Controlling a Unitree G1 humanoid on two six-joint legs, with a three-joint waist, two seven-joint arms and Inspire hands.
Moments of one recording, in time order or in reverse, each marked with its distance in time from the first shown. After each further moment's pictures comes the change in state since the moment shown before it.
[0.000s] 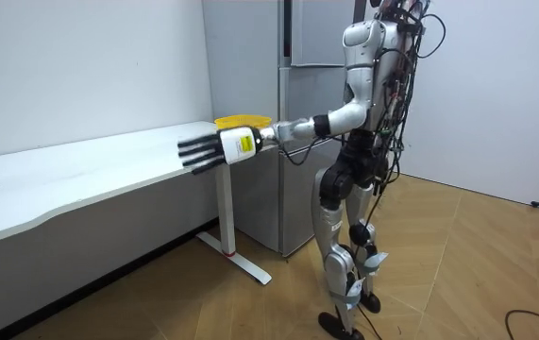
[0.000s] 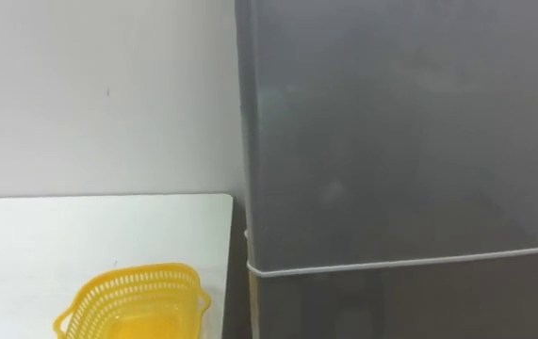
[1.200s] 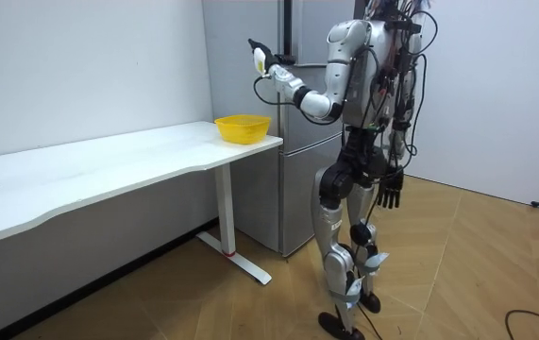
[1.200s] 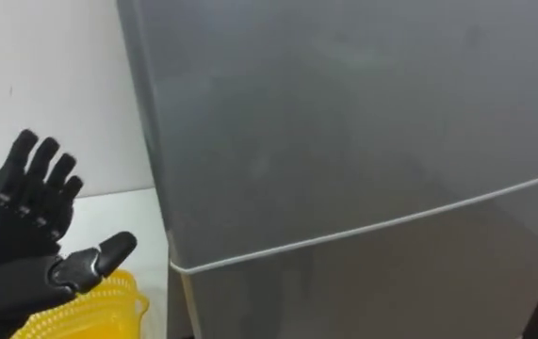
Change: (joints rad) left arm -0.158 0.071 -0.315 -0.551 -0.433 0.092 -0.943; right arm -0.018 0.003 -0.005 0.025 -0.131 0.036 0.120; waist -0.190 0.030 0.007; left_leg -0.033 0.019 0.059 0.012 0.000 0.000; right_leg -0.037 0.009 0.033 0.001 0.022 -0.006
